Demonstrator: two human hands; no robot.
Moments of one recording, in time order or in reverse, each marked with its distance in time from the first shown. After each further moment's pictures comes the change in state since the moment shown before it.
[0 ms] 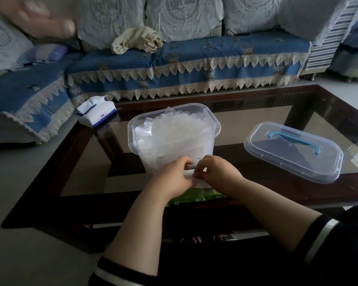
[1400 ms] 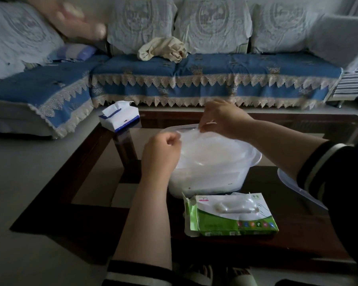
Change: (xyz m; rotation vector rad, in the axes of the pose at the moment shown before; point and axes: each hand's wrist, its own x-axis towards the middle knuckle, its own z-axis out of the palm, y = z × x) left_hand 0.031 -0.024 -0.093 -0.240 0.711 -0.048; right_hand 0.160 -0.057 -0.082 -0.443 0.123 -0.510
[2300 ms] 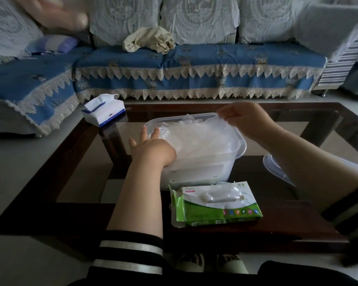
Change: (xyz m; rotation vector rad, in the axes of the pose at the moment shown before) left_hand 0.004 0.020 0.010 0.642 -0.469 -0.279; right_hand -0.069 0.010 -0.009 0.567 0.199 0.572
